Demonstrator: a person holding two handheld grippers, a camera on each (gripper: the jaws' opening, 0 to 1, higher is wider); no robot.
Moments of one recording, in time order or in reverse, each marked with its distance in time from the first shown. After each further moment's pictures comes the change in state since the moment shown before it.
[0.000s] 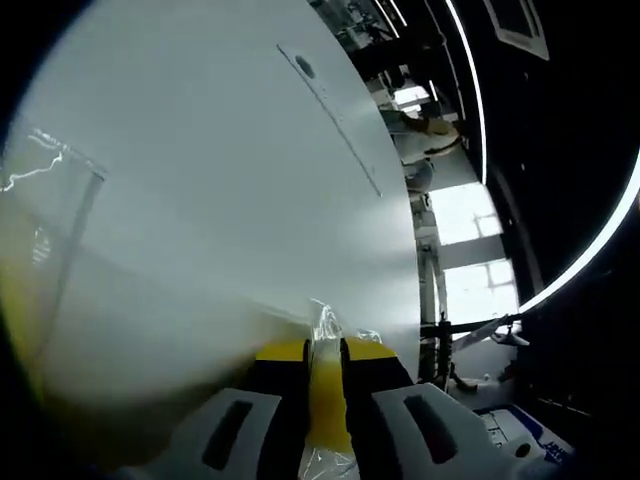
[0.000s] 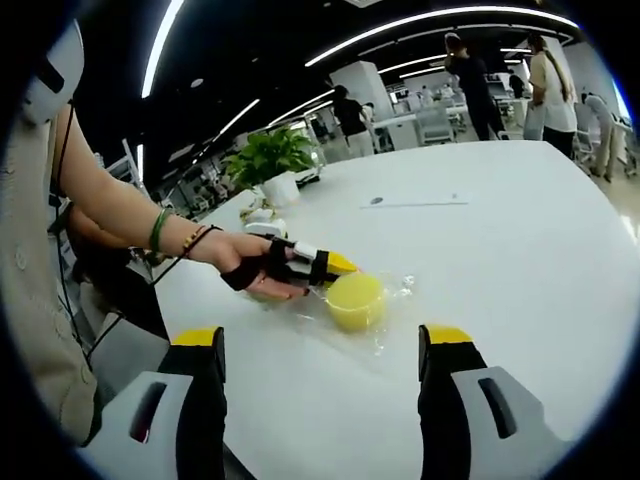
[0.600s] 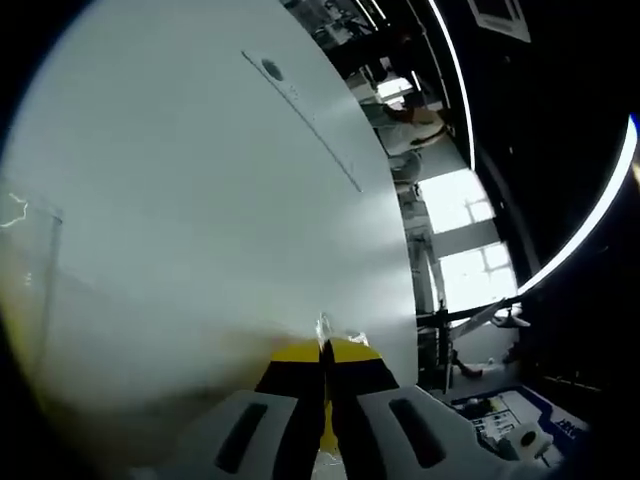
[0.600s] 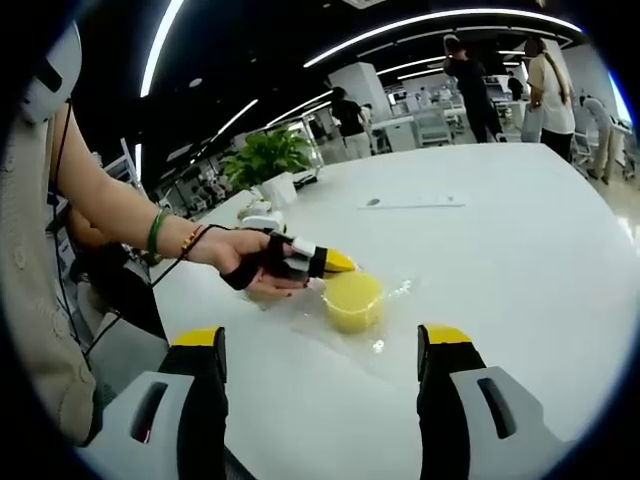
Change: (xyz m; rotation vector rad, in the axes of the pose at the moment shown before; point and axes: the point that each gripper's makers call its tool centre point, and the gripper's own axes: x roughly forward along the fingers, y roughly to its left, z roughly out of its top) left arm 0.000 -0.024 -0.003 0.109 0.020 -0.045; right arm -0.005 0.002 0.001 -0.007 -0.010 -0.013
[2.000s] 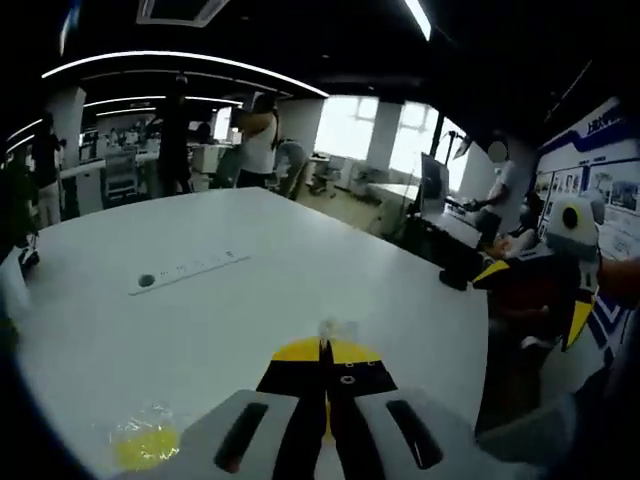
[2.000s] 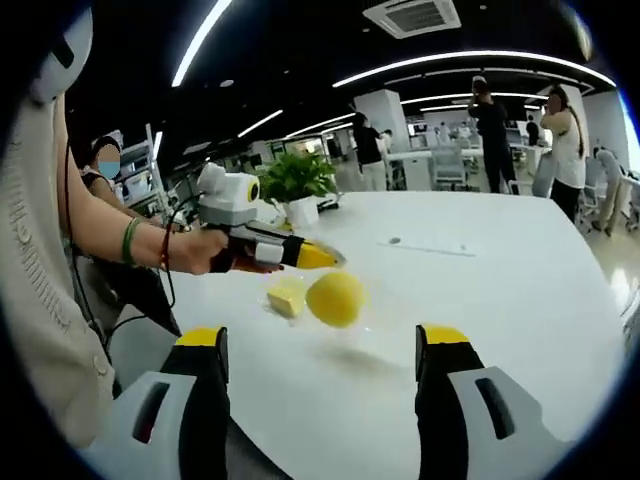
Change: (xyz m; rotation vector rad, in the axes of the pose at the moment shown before) left arm -0.124 -0.109 -0.026 1.061 -0.075 -0.050; right arm -0.050 0.069 0.033 -0.174 -0.081 0.007
